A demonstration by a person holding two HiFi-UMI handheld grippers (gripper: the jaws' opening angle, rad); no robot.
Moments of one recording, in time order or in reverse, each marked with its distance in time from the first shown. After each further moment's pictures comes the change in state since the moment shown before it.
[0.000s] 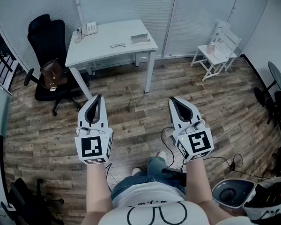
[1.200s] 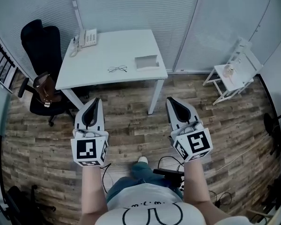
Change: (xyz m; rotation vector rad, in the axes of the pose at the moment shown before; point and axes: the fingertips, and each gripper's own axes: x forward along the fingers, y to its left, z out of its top) left arm 0.315 0.050 -0.055 -0.011 0.056 0.080; right arm 0.302 -0.185 -0.041 0.055 -0.034 0.149
